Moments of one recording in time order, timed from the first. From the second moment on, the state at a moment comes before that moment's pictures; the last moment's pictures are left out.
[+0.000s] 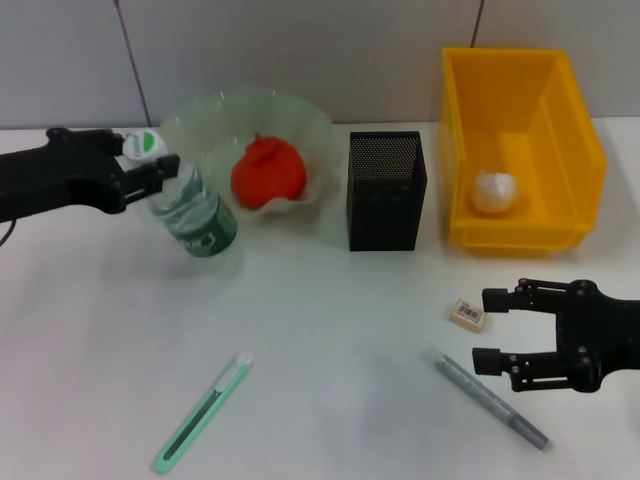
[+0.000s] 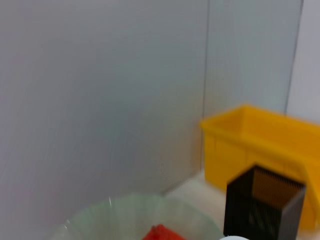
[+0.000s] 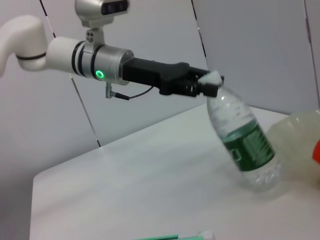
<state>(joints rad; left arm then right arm) -0.31 -2.07 1.02 1.24 1.86 1.20 -1.75 0.36 2.08 -0.79 -0.92 -1.93 -1.76 1.50</state>
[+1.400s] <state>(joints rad) -0.34 -2.07 1.03 0.93 1.56 1.13 -1.44 0.40 2.08 -0.79 -0.88 -1.93 -1.74 1.50</state>
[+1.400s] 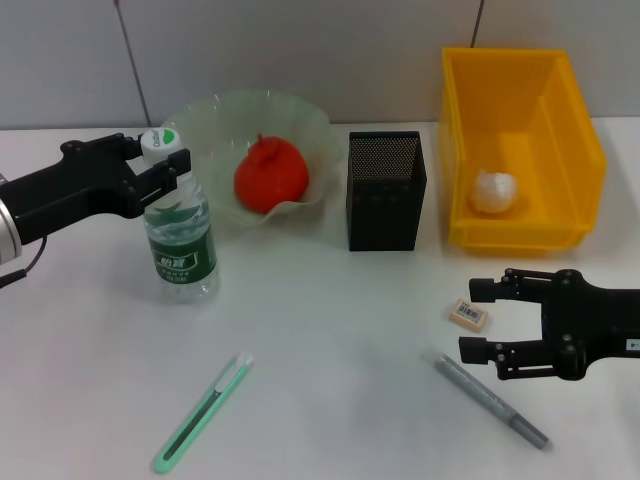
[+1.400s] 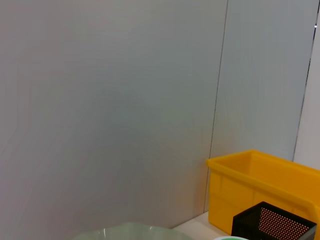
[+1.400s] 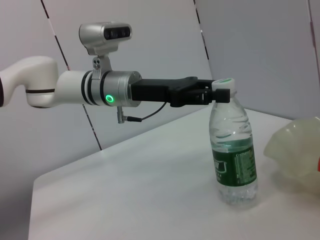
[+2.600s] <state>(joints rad) -0.31 -2.07 1.02 0.85 1.45 1.14 -1.31 0.41 2.08 -0.80 -0.86 -1.93 -1.73 1.49</state>
